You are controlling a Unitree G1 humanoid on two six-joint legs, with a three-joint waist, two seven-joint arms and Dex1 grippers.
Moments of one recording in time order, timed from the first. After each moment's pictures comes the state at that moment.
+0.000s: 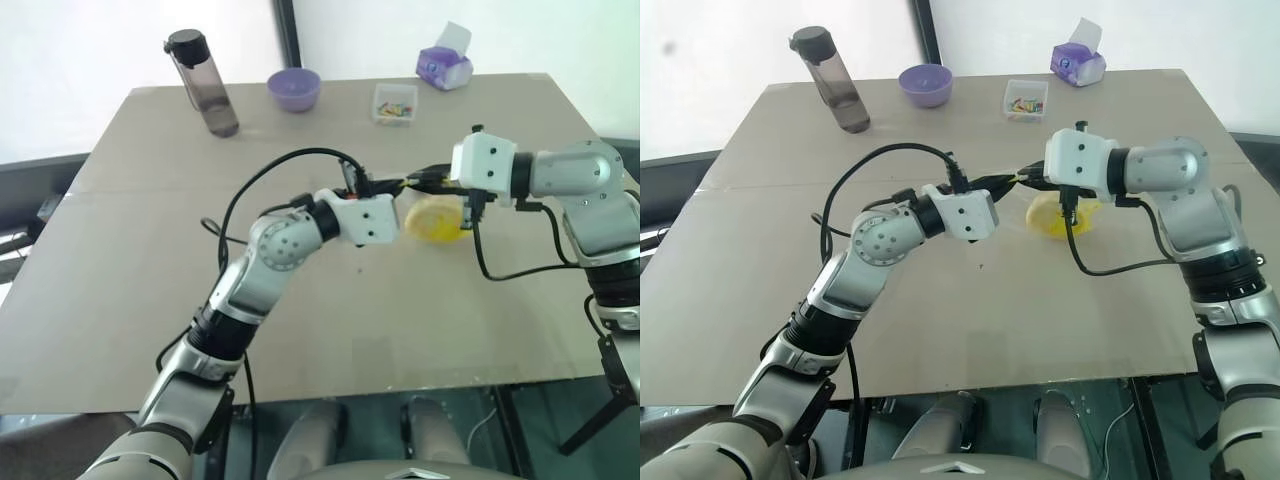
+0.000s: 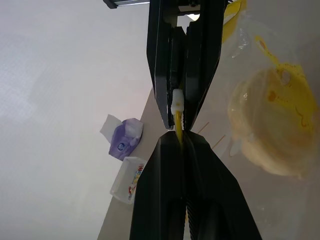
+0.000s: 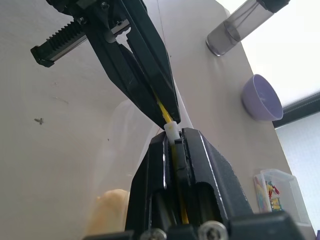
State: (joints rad) left arm -0.64 0.39 -0.32 -0.11 0.35 -0.09 -0.59; right arm -0.85 -0.71 0.22 0.06 -0.02 -0.11 1.13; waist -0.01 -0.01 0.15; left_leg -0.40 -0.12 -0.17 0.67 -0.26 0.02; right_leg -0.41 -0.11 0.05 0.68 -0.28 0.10
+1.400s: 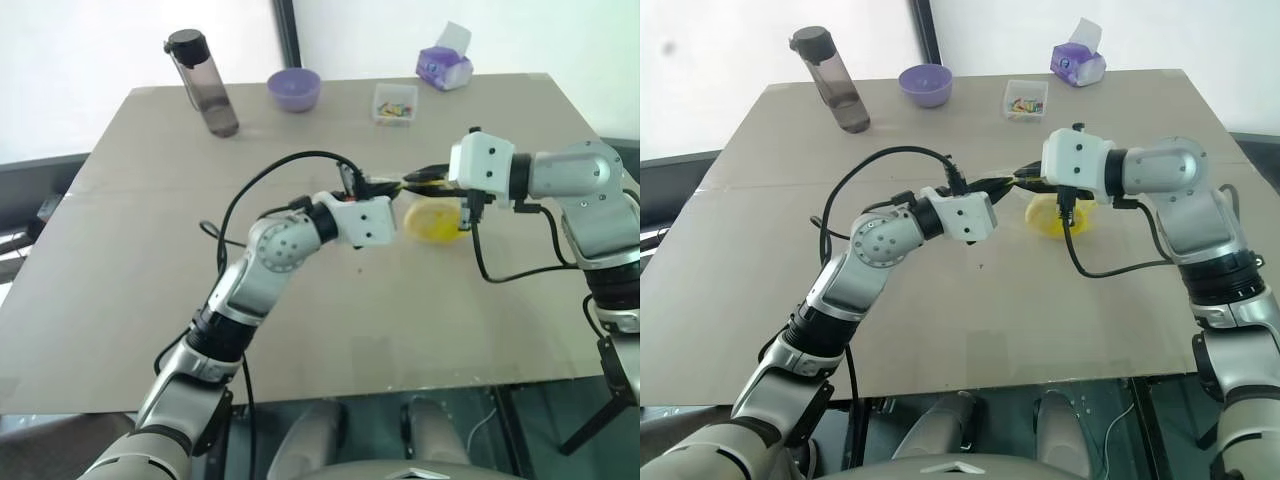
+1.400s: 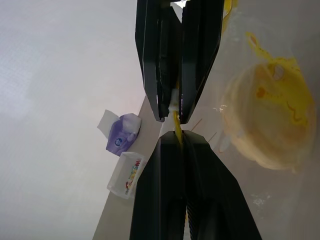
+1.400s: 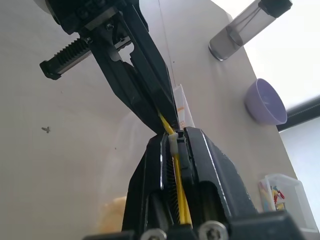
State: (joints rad) left arm -0.63 0.40 -0.32 -0.10 0.35 -0.09 -0.58; right arm -0.84 -0.71 0.22 0.02 0.00 -0.07 1.13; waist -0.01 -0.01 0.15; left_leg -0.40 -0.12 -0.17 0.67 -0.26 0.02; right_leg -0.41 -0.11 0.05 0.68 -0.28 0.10
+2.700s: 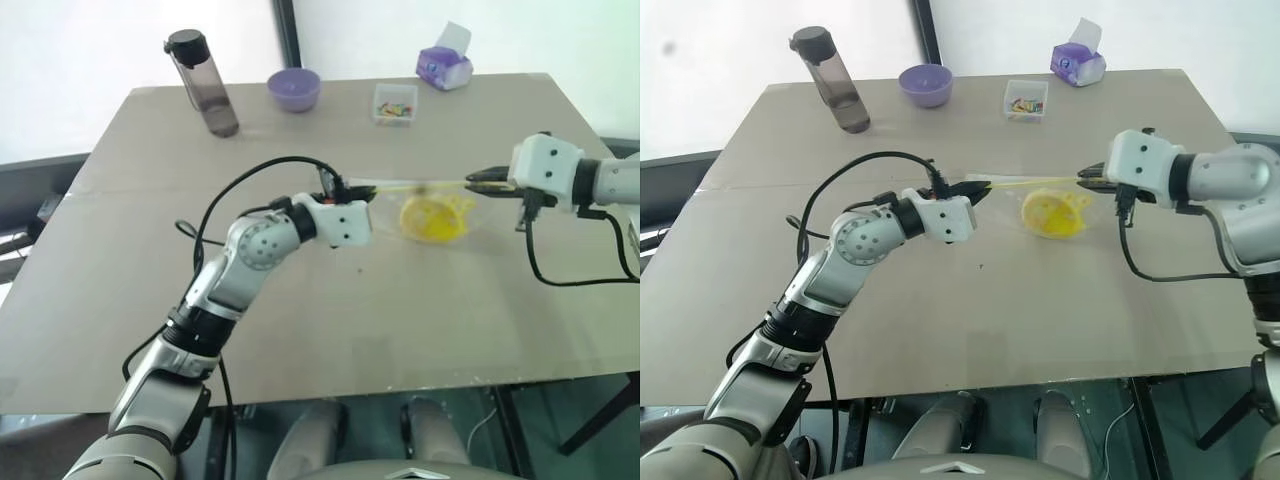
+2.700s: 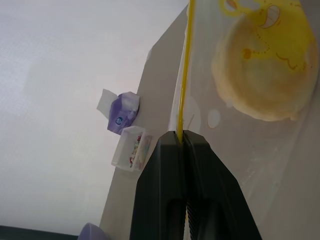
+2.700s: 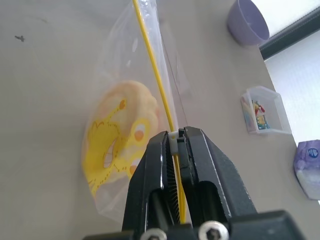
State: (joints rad) left arm -0.62 0.51 -0.32 -0.01 0.35 -0.19 -0.56; right arm -0.70 -0.95 0.13 0.06 0.02 -0.07 1.10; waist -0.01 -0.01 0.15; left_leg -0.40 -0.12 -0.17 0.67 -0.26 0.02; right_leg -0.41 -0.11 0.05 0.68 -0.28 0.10
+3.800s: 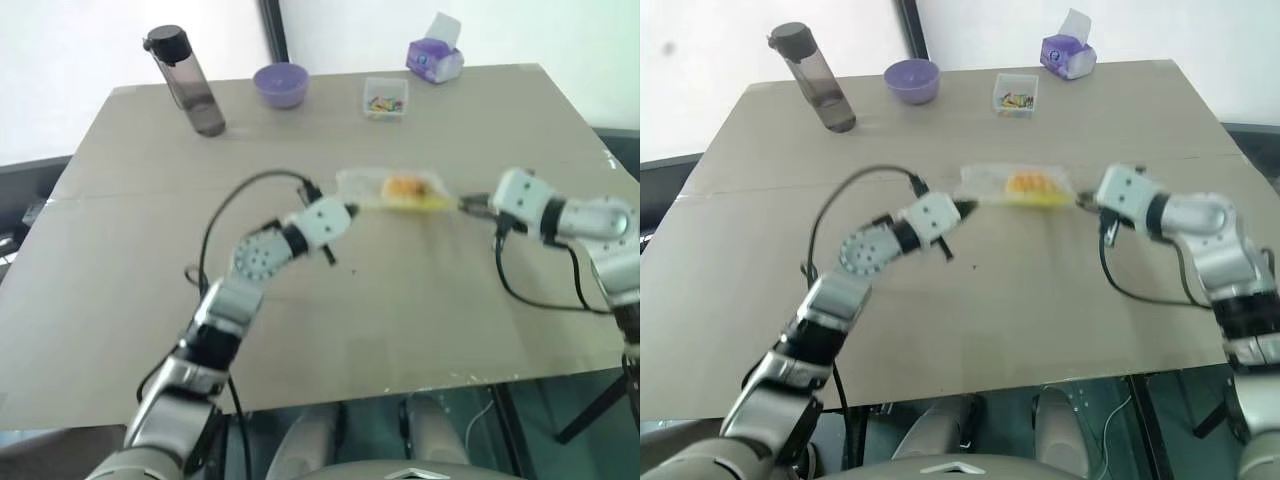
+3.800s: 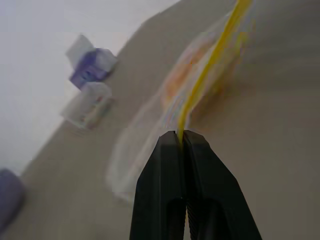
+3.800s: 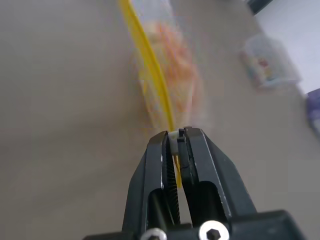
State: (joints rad) left arm -0.45 0.43 -0.26 0.01 0.09 0.04 -0.63; right arm -0.53 -0.81 0.14 0.14 -0.06 -0.09 0.94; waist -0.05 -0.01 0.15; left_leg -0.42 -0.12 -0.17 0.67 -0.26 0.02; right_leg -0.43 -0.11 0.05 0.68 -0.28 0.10
